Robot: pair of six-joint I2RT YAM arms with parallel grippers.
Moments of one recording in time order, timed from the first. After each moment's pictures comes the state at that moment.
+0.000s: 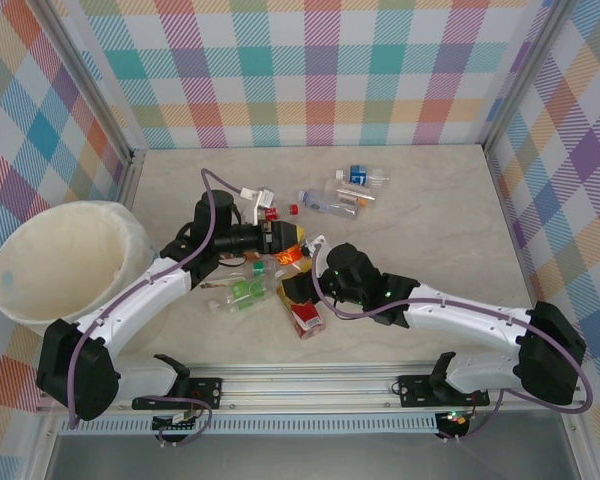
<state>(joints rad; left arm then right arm) -0.50 1.25 0.92 -0.08 0.67 -0.60 1.02 1.24 0.79 -0.01 -0.03 0.37</state>
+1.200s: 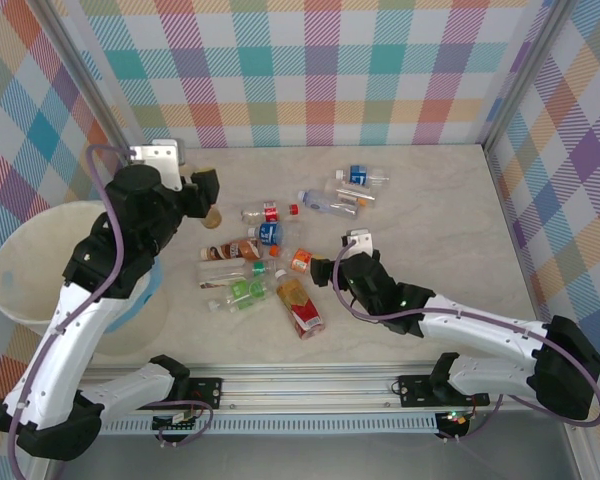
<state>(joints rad) -0.47 1.02 1.48 -0.73 -0.33 -0.19 0.99 1.13 0.65 -0.04 0.50 0.53</state>
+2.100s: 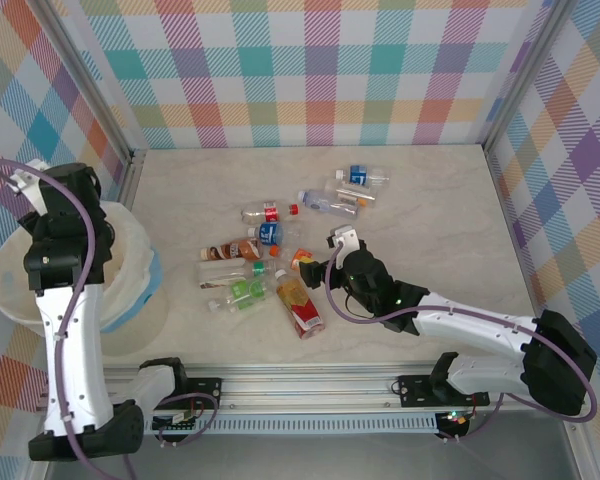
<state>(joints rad) 0.18 1.03 1.50 -0.99 -0.69 -0.32 0.97 1.17 0.64 0.13 0.35 0.30</state>
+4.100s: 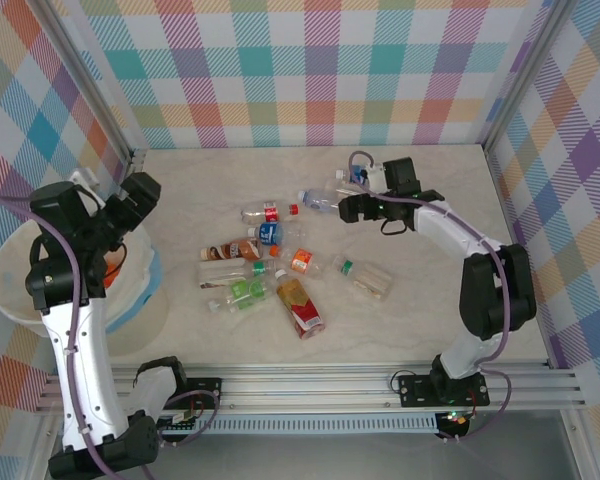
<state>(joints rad) 0.22 0.93 1.38 -0.89 0.34 -0.64 0.30 1.71 1.27 -0.43 -0.29 0.04</state>
